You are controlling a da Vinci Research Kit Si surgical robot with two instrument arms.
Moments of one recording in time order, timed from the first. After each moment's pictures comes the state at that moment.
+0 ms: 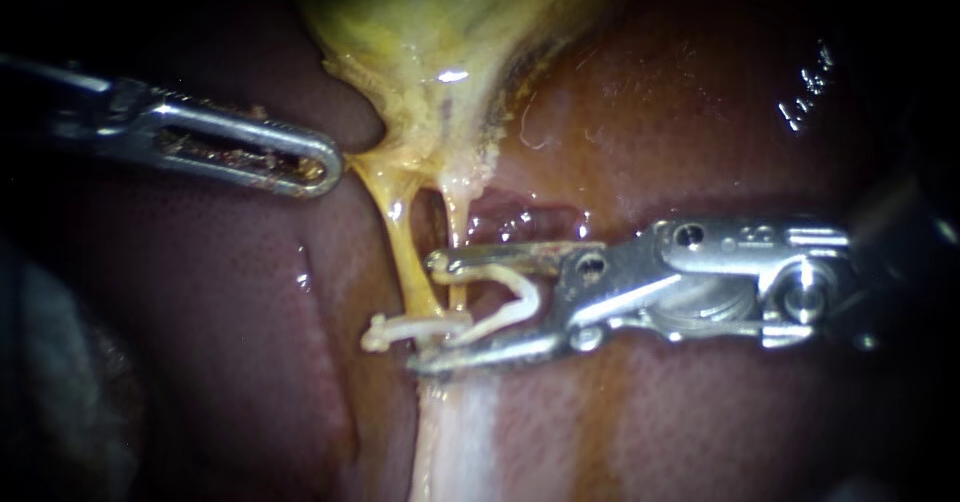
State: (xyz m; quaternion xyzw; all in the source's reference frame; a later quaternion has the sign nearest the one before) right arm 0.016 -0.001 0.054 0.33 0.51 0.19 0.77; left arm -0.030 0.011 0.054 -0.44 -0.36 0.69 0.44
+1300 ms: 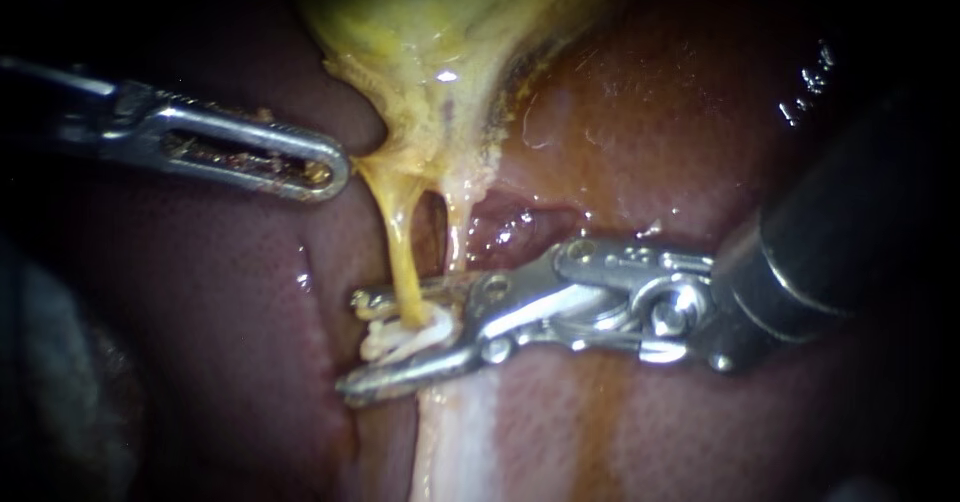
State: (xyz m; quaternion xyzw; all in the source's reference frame) right arm 0.021 -0.002 0.057 0.40 0.55 0.20 0.71; left arm -0.030 0.011 0.053 -0.44 -0.36 0.69 0.44
